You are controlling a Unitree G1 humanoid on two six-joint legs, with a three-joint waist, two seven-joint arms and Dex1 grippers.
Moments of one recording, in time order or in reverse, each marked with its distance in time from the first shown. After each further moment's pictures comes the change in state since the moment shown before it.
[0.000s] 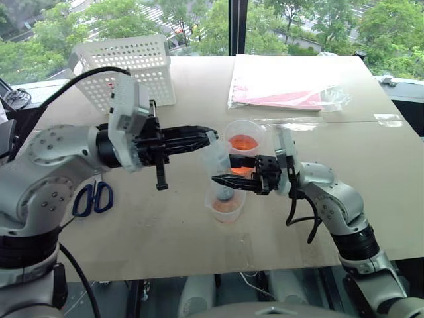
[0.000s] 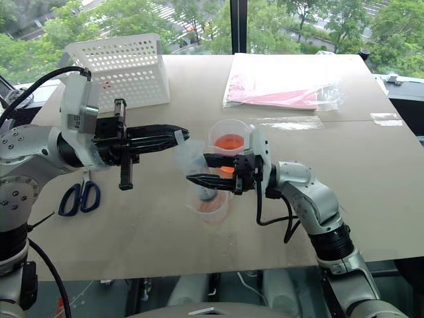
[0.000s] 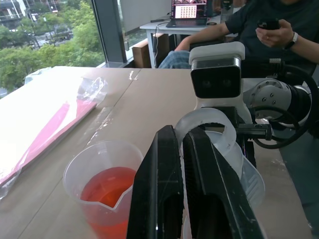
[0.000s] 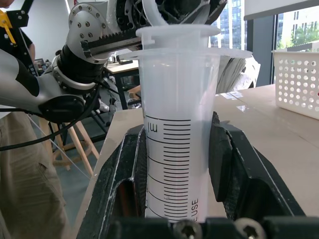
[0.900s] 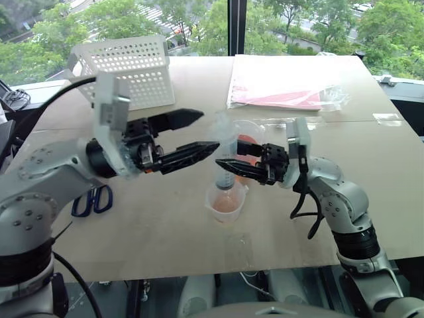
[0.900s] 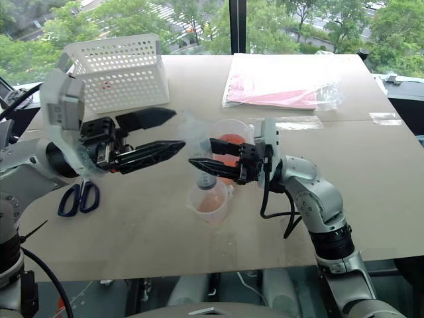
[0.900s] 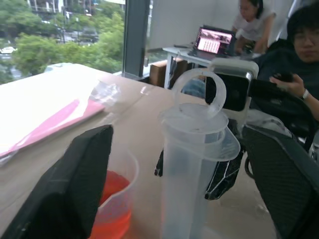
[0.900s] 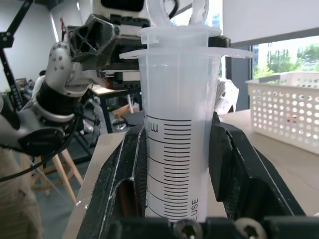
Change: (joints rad) left arm 0.166 -0.033 0.237 -0.095 -0.413 0.170 0.402; right arm -0.011 0.015 -0.100 -0.044 0.073 0.014 -0.086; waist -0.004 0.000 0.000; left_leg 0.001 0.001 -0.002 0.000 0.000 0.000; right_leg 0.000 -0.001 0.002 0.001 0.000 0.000
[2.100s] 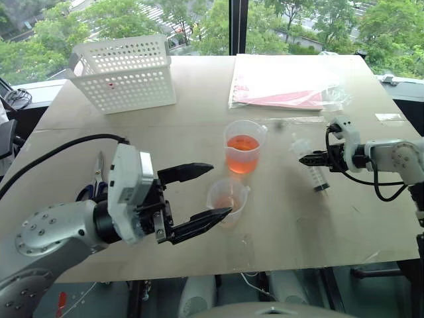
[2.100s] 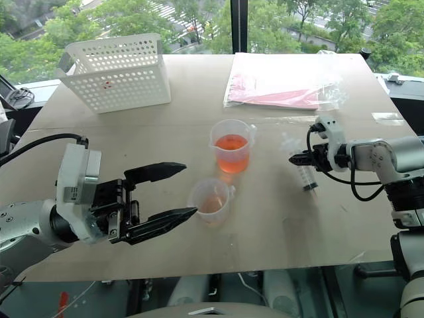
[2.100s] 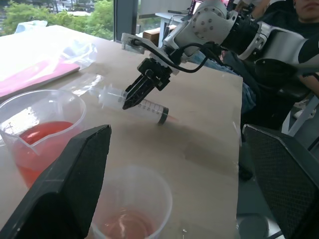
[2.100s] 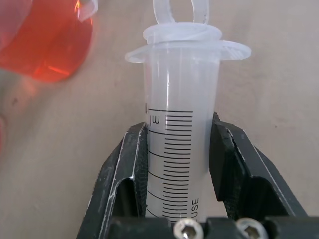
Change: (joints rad) left arm 0.396 0.044 0.038 -0.342 0.093 -0.147 -0.041; right arm -0.300 -0.622 0.138 0.543 -0.015 0.580 -0.133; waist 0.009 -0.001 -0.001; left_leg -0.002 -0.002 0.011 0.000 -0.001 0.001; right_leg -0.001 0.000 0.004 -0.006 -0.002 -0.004
